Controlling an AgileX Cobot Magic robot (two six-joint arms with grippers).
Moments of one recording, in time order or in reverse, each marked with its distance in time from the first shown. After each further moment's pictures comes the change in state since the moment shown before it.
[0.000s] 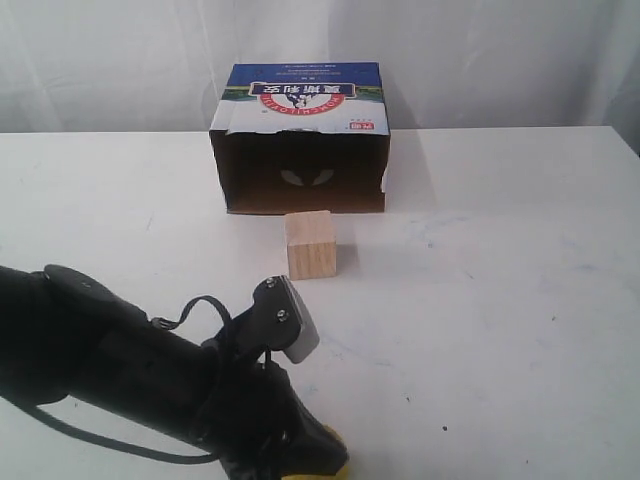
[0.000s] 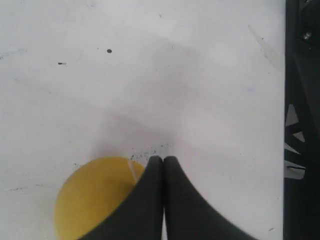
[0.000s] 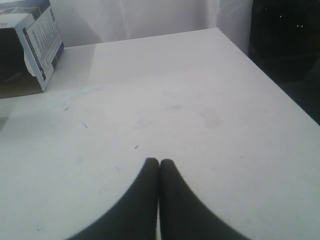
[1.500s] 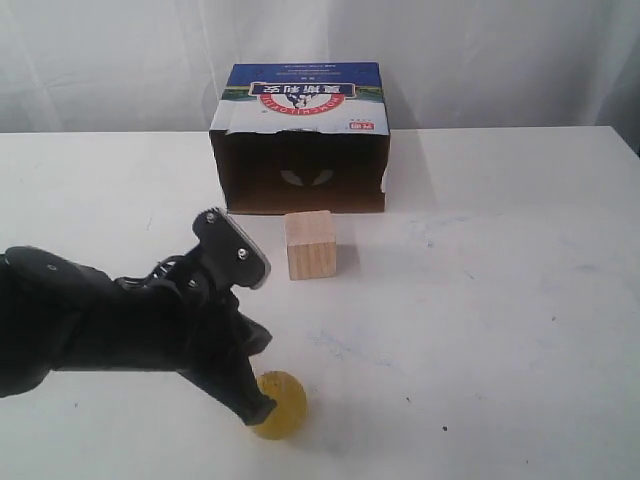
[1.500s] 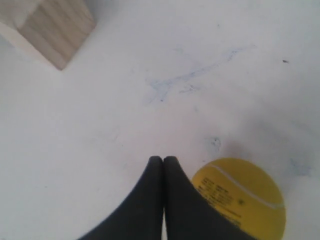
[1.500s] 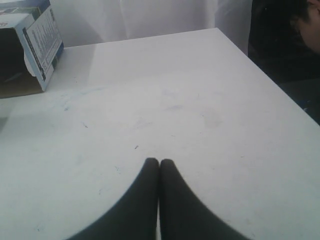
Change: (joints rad) left arm -0.002 -0.108 0.003 0.036 -0.572 -0.094; right arm 0.000 0.000 0.000 0.000 0.000 0.000
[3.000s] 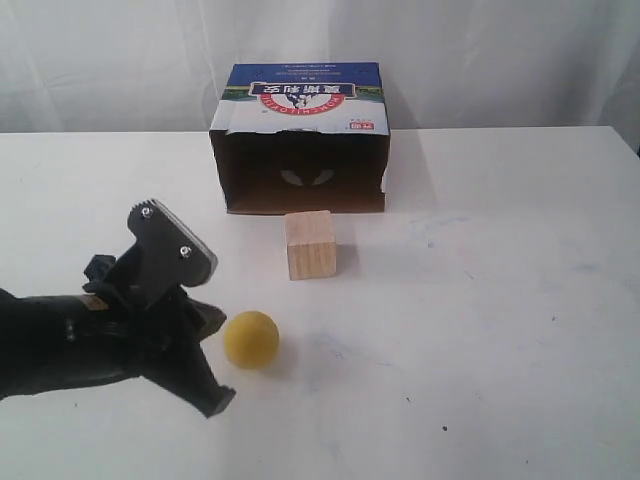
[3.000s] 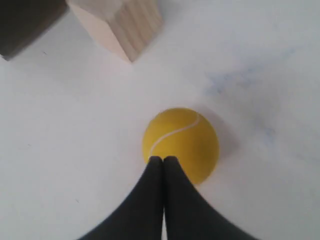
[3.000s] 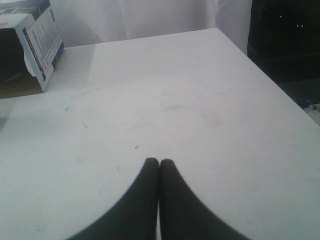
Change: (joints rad) left arm -0.002 -0.124 0.131 0.713 -0.193 -0.723; right arm 0.000 0.000 0.000 0.000 0.000 0.000
